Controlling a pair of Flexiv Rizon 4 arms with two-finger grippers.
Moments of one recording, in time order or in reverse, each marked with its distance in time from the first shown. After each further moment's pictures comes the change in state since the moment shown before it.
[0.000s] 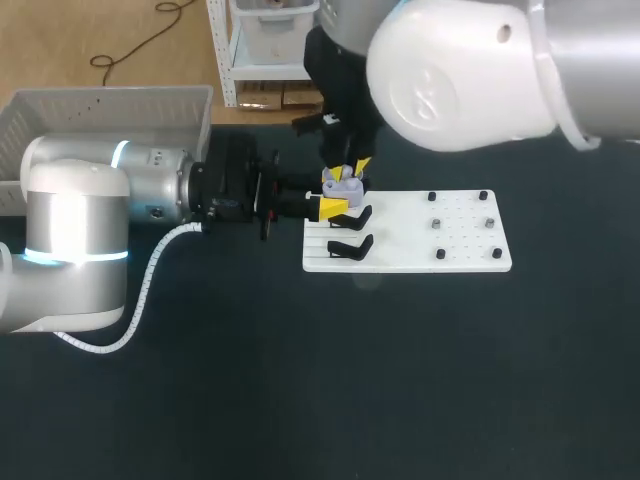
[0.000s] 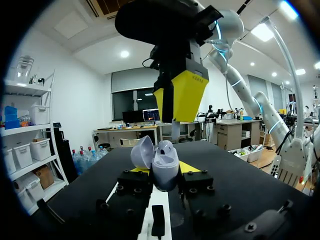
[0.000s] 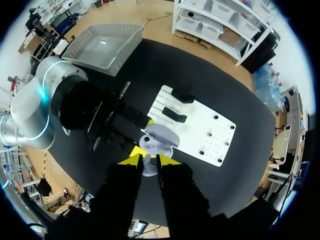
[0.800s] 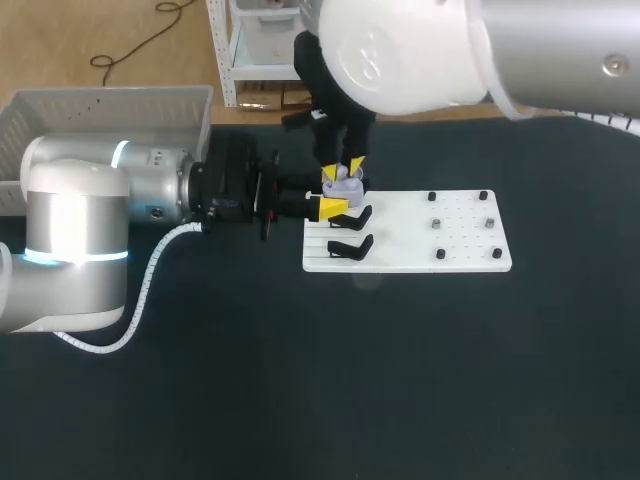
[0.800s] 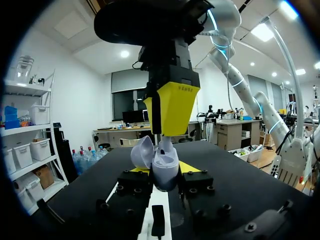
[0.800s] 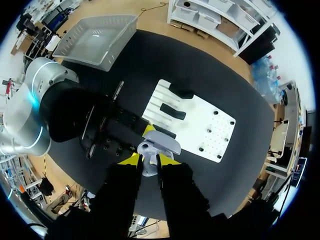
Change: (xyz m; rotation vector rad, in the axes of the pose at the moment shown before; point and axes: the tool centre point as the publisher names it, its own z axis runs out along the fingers) left arm 0.000 0.000 0.000 0.000 0.000 0.000; right arm -0.009 0.000 0.010 0.030 0.092 0.026
